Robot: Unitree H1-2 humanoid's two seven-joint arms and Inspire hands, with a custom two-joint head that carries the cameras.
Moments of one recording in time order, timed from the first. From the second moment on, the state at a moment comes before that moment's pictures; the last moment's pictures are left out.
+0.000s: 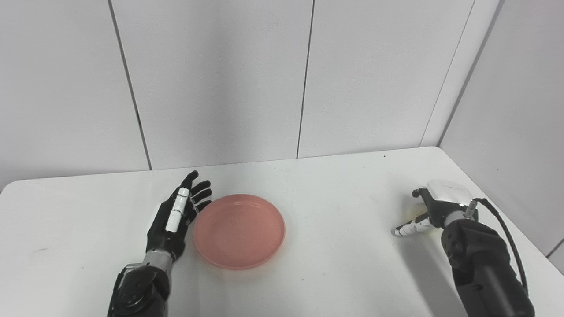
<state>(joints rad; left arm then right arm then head) -0.61 -0.05 0.06 0.69 -0.17 -0.13 -0.18 -0.37 -0.53 -0.10 -0.06 -1.23 0.47 0.69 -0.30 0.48</state>
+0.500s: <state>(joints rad) -0.61 -0.04 0.06 0.69 -0.17 -0.12 -0.20 -0.37 -0.53 -0.11 -0.06 -1.24 0.47 0.70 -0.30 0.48</state>
